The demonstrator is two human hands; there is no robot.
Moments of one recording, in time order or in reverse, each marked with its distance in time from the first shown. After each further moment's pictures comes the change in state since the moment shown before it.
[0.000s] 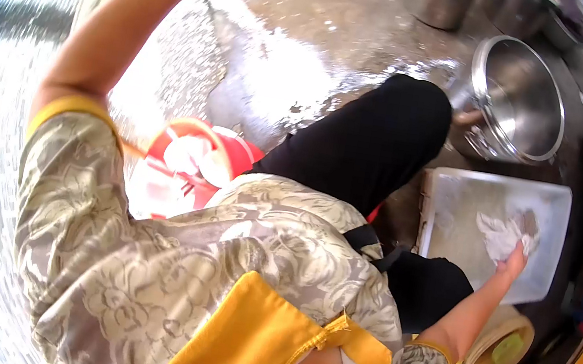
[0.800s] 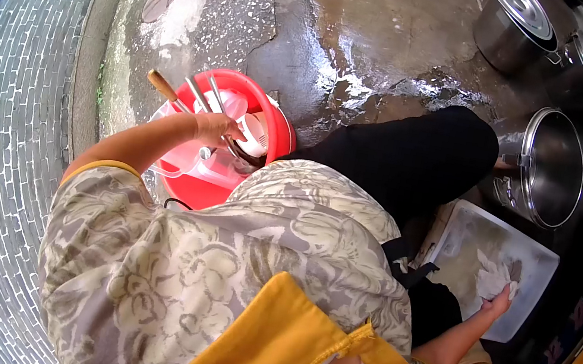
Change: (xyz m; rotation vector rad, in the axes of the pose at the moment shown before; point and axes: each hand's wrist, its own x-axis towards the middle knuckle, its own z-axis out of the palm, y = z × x) left_hand -0.439 0.047 0.097 -0.708 -1.066 -0.503; right_hand -0.041 -0.030 0.020 -0.131 -0.020 0.130
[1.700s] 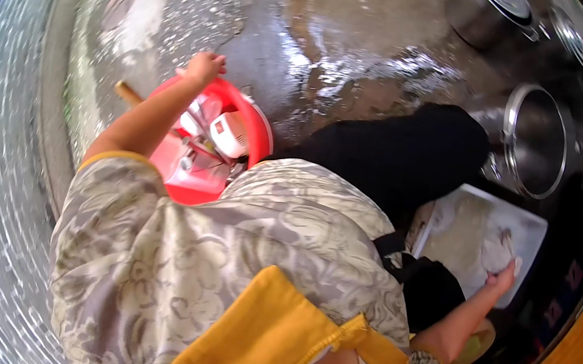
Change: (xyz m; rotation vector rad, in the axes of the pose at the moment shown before) left_hand 0.108 -0.110 -0.053 -0.504 0.818 -0.619; right_hand -0.013 -0.034 -0.001 -0.013 0.143 -0.045
